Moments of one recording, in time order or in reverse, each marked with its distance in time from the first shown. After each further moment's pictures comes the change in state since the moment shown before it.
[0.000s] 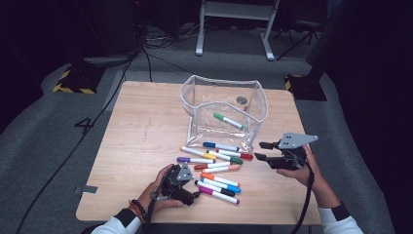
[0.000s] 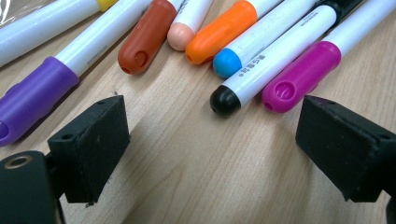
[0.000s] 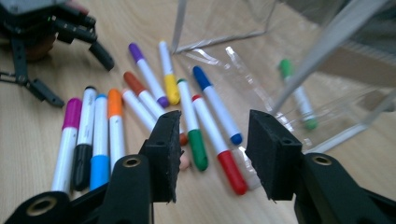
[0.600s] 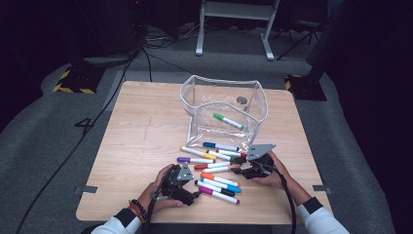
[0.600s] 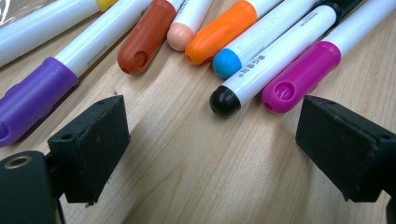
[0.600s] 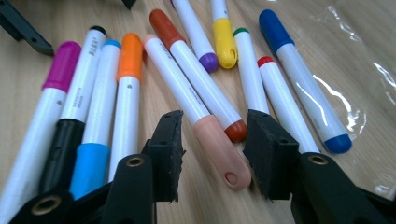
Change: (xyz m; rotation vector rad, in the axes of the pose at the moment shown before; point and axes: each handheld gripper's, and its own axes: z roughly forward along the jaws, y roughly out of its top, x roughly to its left) left arm 0.000 0.000 0.000 0.000 0.000 0.000; right arm 0.018 -0.029 0.096 0.127 0.168 -0.069
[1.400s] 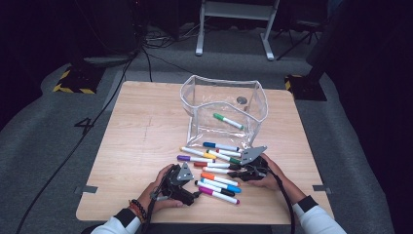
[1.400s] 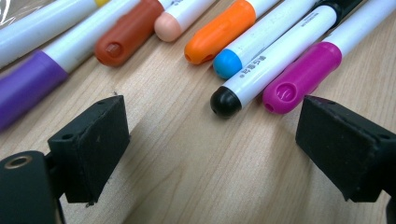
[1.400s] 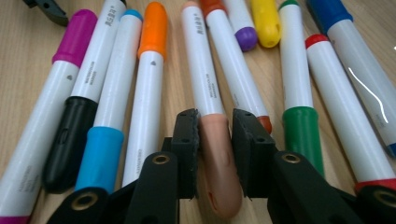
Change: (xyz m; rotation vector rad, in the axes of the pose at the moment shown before) left arm 0.000 0.000 0.000 -0.001 0.000 0.000; right arm 0.003 -0.006 0.018 0.053 0.098 -0.034
